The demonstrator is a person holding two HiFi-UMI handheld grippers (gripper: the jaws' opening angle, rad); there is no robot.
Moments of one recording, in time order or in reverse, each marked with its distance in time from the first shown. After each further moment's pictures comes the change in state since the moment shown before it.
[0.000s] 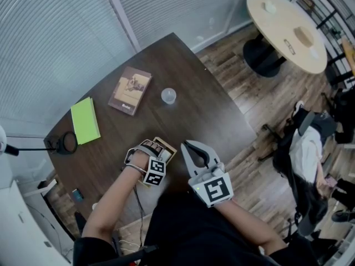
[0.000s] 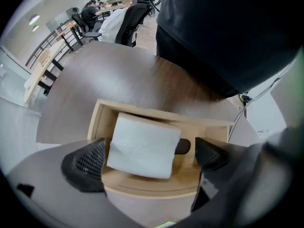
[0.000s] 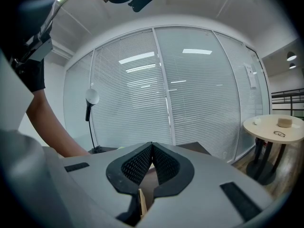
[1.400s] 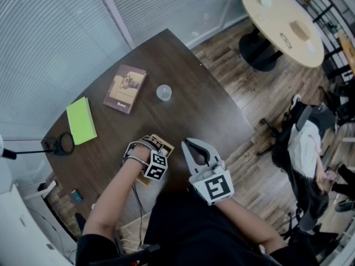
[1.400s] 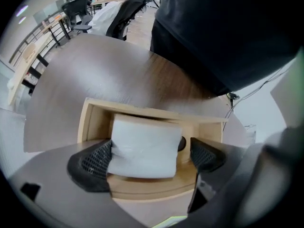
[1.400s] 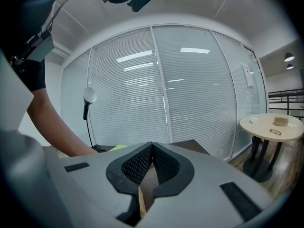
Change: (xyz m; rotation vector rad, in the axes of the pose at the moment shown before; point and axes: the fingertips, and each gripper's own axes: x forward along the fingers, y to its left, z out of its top) left arm 0.008 -0.006 -0.002 0.049 0.048 -0.152; right arm -0.009 -0.009 -0.013 0.018 0.022 -0.032
